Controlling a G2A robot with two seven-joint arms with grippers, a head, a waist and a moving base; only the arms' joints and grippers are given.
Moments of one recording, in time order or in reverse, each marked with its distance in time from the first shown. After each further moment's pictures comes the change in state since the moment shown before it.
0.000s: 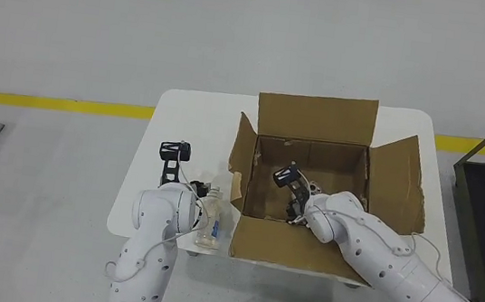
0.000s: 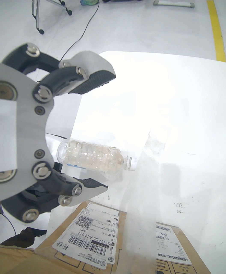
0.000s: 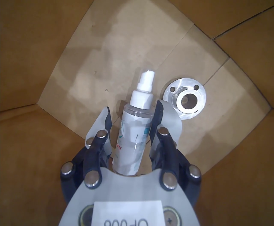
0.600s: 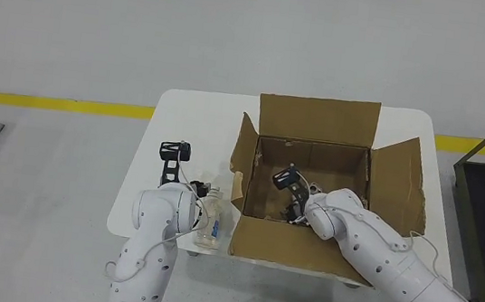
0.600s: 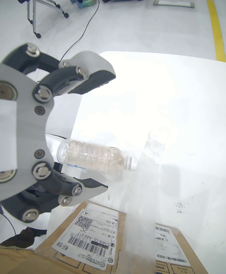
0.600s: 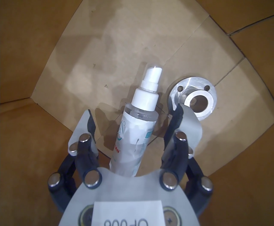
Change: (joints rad) left arm 0.000 0.000 0.000 0.000 0.000 0.000 0.000; right arm 0.012 -0.029 0.020 0.069 0.016 -0.073 0.034
